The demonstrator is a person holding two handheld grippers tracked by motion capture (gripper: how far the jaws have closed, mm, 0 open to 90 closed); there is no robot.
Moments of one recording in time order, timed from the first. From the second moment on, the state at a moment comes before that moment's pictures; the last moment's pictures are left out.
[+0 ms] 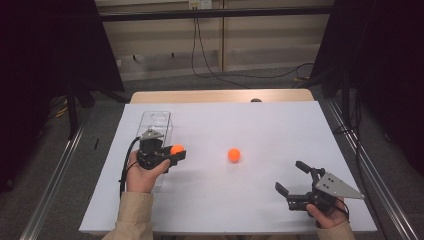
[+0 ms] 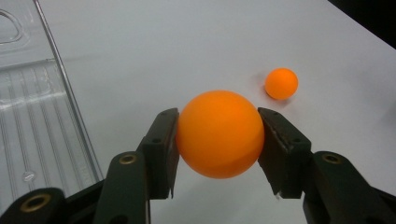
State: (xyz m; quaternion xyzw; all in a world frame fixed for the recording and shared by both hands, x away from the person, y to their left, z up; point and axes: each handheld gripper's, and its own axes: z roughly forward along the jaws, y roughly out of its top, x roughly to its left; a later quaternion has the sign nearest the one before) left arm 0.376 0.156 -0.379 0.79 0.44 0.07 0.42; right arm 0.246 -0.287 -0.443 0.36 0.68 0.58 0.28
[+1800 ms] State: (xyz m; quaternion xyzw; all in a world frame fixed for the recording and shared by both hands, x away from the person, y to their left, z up) left arm 0.377 0.184 -0.371 0.78 0.46 0.10 0.42; right arm 0.246 -0.287 -0.442 0.36 0.67 0.58 0.28
